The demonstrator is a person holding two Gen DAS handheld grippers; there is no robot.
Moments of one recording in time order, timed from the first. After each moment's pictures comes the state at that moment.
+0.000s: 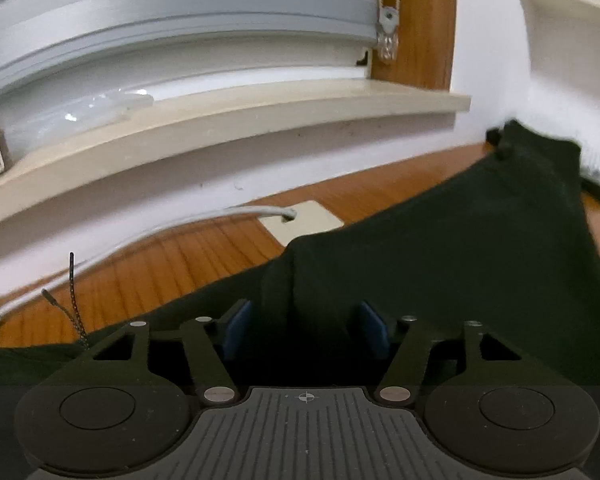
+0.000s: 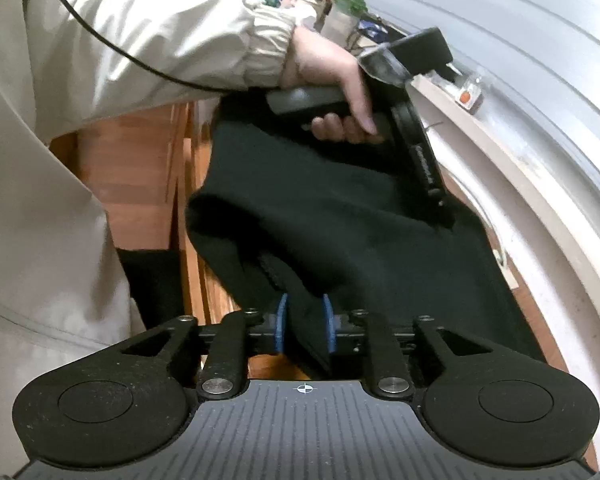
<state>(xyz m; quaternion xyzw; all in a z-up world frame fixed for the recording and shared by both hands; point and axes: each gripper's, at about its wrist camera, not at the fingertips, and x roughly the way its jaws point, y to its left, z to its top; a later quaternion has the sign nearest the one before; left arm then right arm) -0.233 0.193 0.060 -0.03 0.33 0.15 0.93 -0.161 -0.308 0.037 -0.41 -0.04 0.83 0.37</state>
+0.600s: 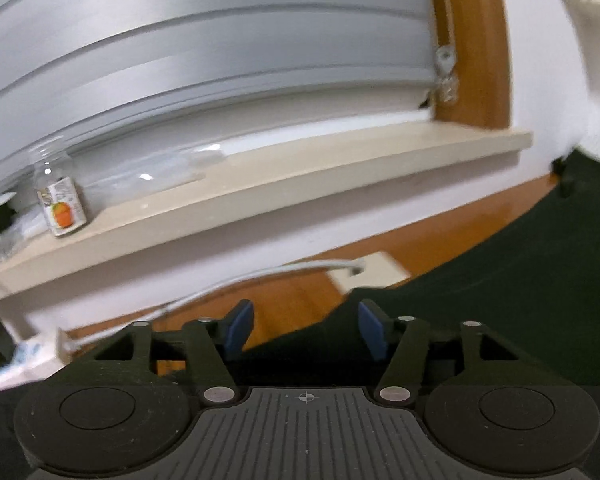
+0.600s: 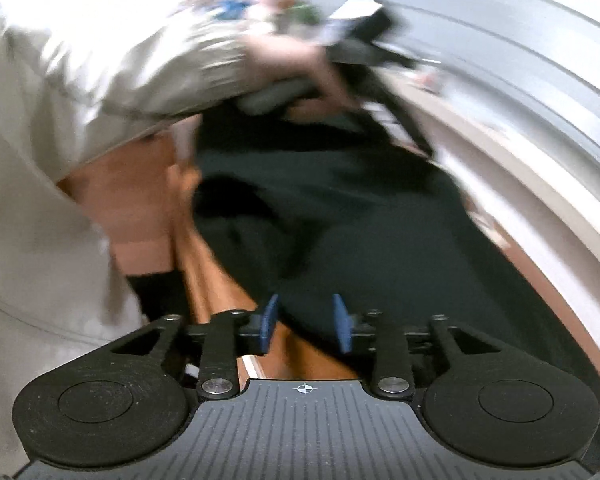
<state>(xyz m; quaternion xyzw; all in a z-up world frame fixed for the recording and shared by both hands) -0.231 0.167 0.101 0.00 0.27 0.24 0.93 -0.103 -0.324 0.050 -0.33 0.05 0.83 0.44</state>
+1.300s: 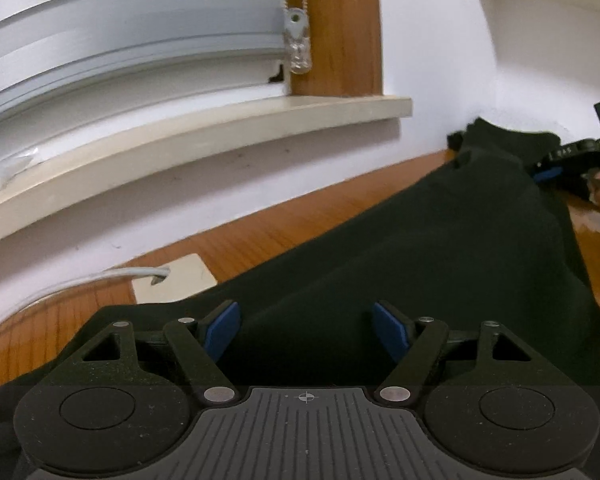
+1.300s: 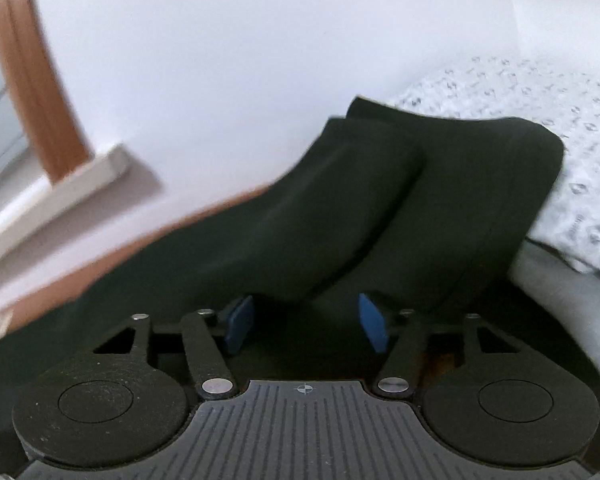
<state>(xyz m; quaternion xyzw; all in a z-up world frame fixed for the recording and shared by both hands) -0.146 0.124 0.050 0.00 0.28 0.12 0.95 0.253 -0.292 0.011 -0.01 0.34 0.47 0.81</state>
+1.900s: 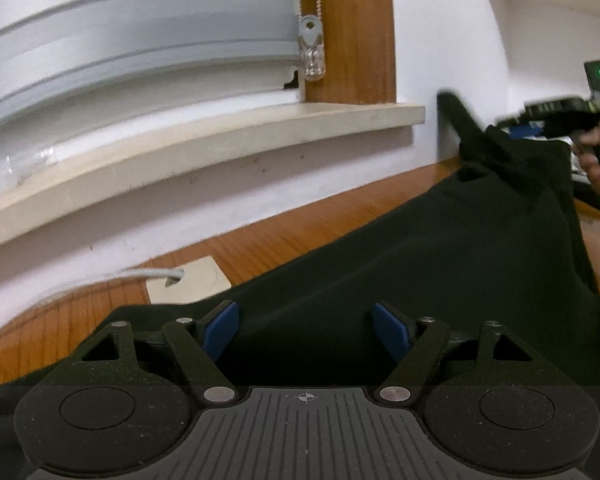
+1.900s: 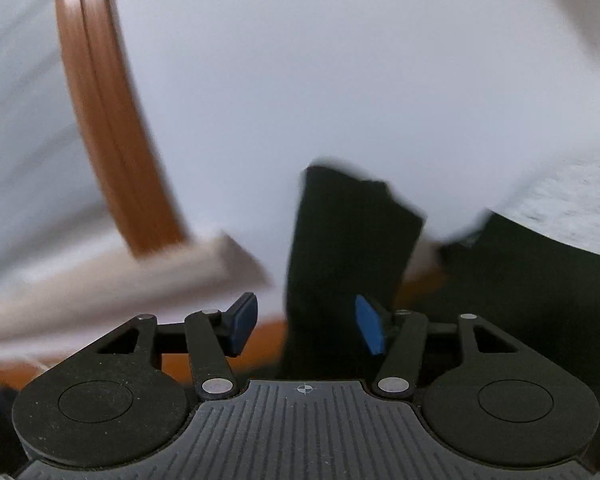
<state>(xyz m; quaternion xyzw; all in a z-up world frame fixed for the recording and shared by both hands) -0.150 0.119 0.055 0.01 0.27 0.14 0.95 0.226 -0.241 0.057 0.00 0.26 0.53 0.80</state>
